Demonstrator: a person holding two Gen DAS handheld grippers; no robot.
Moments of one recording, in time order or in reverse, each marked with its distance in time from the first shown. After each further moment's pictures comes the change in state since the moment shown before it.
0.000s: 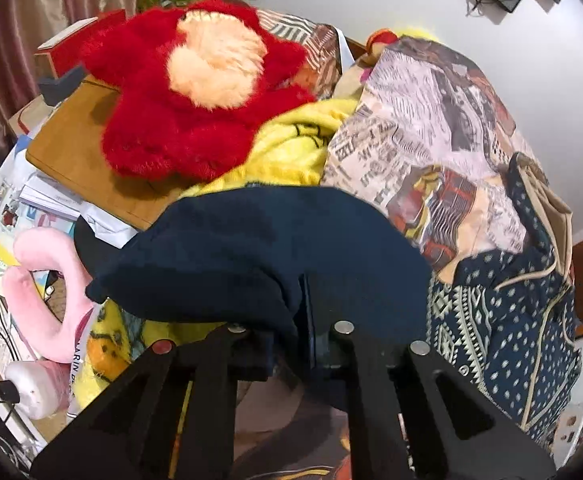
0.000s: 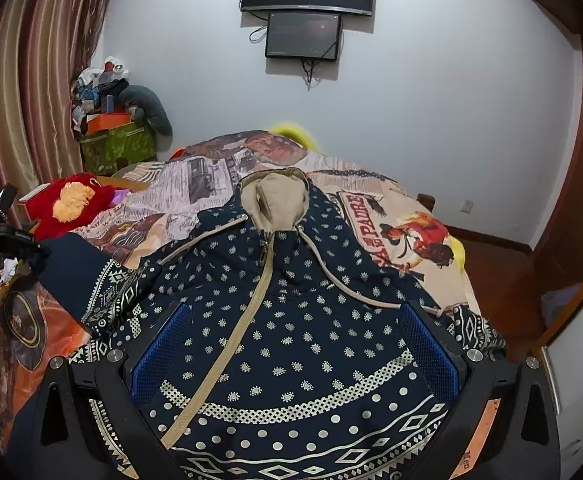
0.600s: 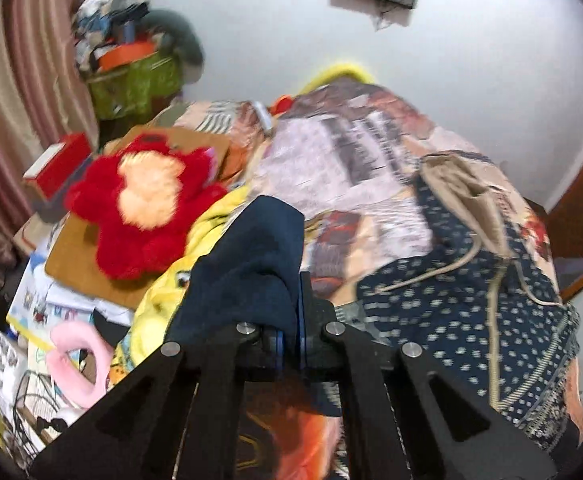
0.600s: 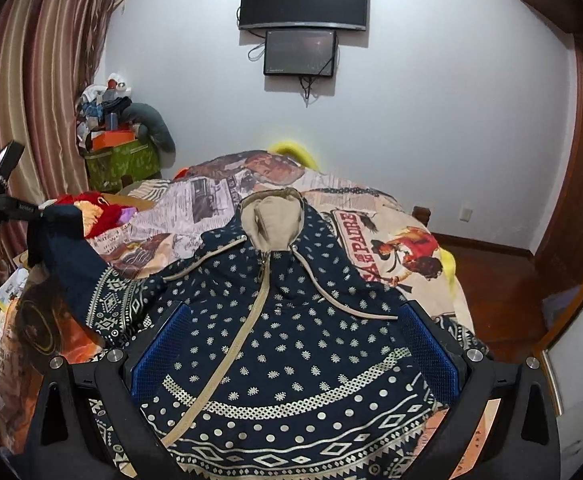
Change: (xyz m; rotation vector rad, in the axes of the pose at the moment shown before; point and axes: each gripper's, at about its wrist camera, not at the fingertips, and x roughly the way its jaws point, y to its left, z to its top) left arm -0.114 -0.137 -0.012 0.316 -0.212 0.000; right arm -0.043 -0.017 0.010 0.009 -0.063 0.013
